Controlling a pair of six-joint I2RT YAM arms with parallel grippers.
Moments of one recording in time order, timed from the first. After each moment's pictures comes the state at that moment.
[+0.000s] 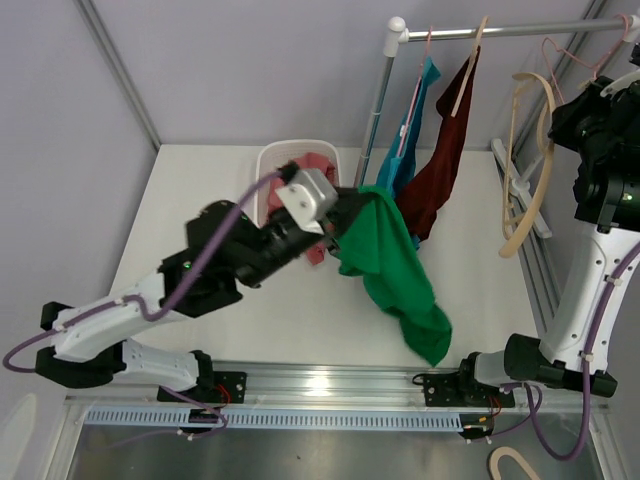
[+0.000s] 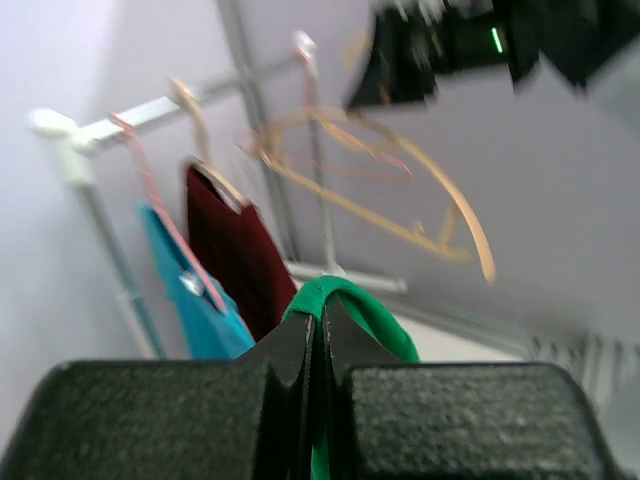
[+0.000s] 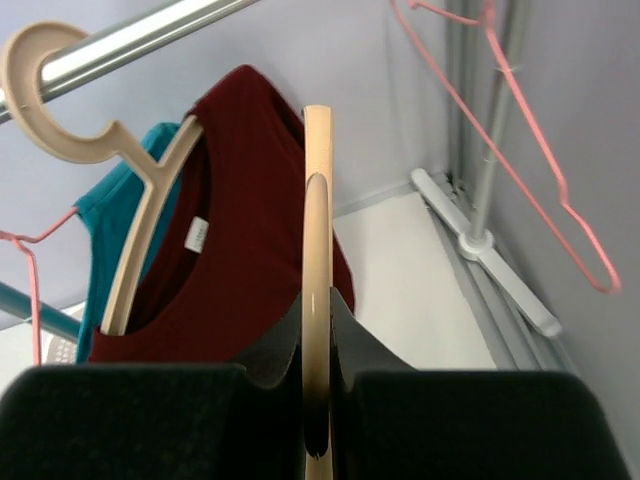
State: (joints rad) left arm -1.31 1.23 1.56 -0.08 -0.27 0.22; right arm -0.23 1.39 2.16 -0.91 -0.02 0.25
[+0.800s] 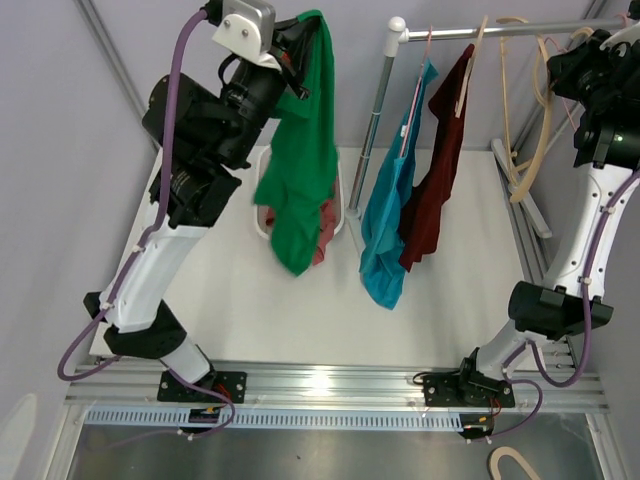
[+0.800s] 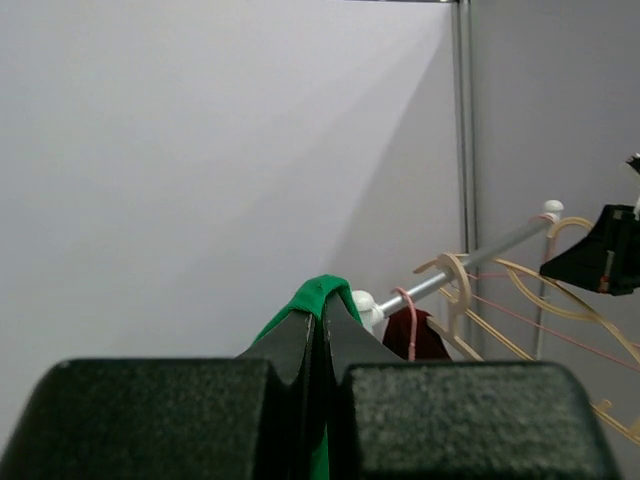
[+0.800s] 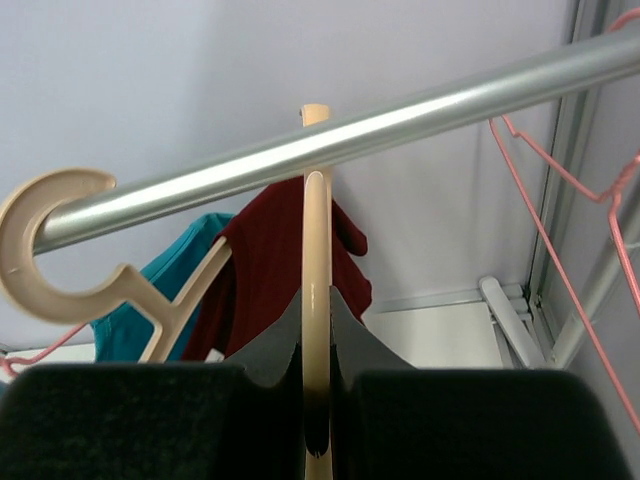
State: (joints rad) left arm -0.85 1.61 2.35 -0.16 -0.18 0.26; right arm -0.30 1.69 2.30 -0.59 -0.31 0.27
